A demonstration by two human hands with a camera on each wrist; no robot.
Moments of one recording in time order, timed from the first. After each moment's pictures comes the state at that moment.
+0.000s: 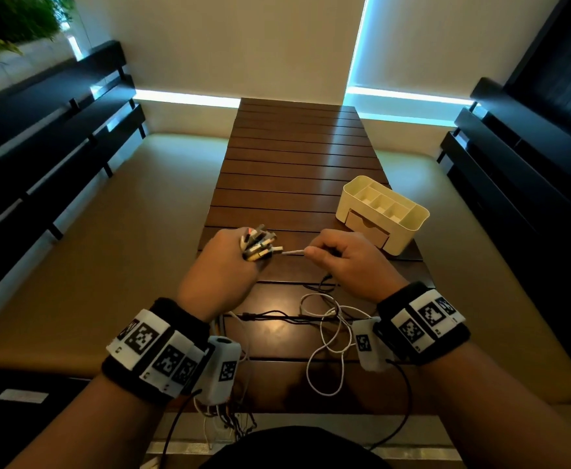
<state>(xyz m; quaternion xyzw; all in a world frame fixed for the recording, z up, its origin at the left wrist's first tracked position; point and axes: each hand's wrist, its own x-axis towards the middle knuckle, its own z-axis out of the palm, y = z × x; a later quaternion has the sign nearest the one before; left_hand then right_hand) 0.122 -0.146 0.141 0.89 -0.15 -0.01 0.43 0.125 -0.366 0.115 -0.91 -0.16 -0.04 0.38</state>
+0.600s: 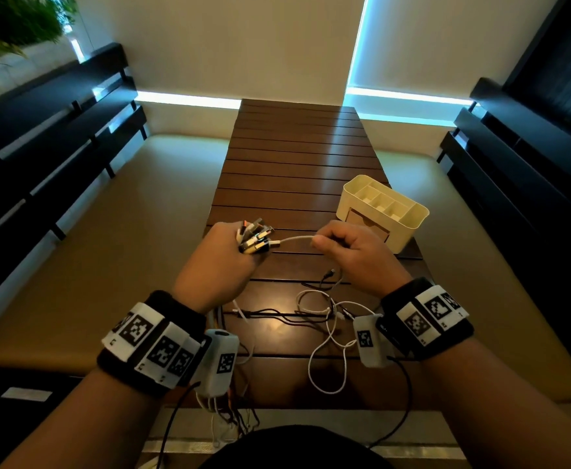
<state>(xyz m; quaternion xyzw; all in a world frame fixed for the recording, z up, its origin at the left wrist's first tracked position) 0.119 -0.140 0.148 0.88 -0.17 0.01 0.44 0.119 -0.368 0.121 -0.89 -0.14 -0.07 0.42</state>
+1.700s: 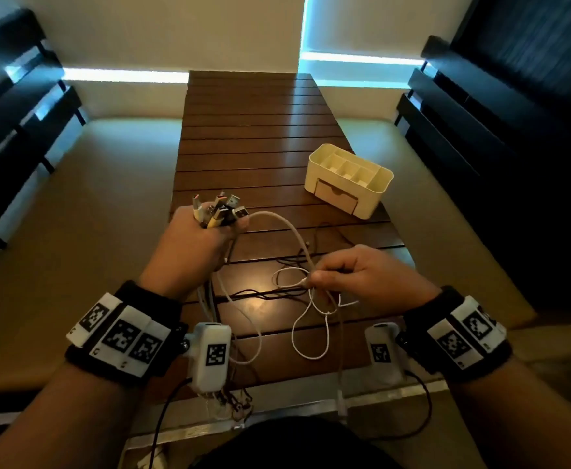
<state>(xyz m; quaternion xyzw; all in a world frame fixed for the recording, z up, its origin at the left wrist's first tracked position) 0.130 -0.137 0.136 0.77 -0.15 -0.10 0.61 0.046 -0.382 0.132 -0.88 -0.08 0.16 0.45</state>
